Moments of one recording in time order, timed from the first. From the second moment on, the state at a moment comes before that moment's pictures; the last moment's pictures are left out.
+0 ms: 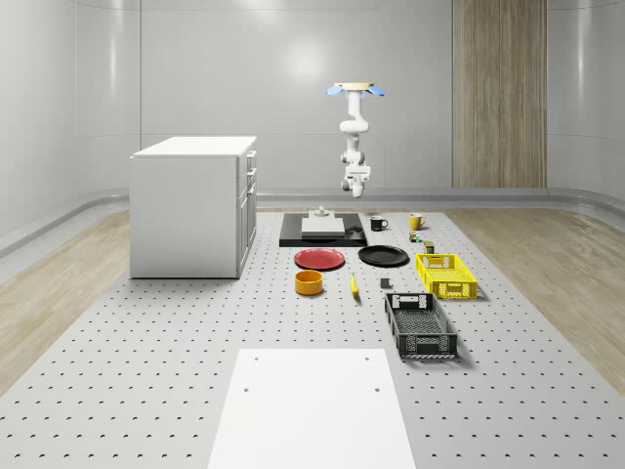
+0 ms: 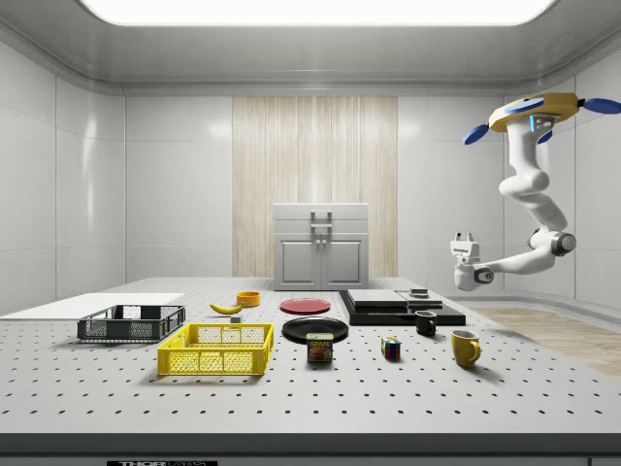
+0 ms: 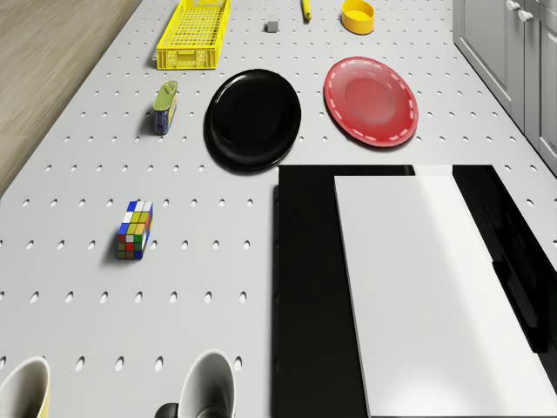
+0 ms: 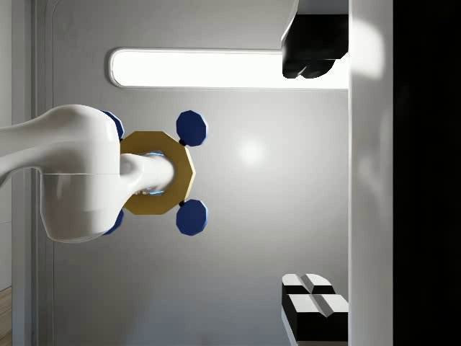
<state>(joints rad) -0.01 -0.70 0.00 -2.04 0.00 1.36 0.78</state>
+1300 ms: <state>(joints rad) -0.01 -0.72 0.02 -2.05 -0.02 1.38 0.78</state>
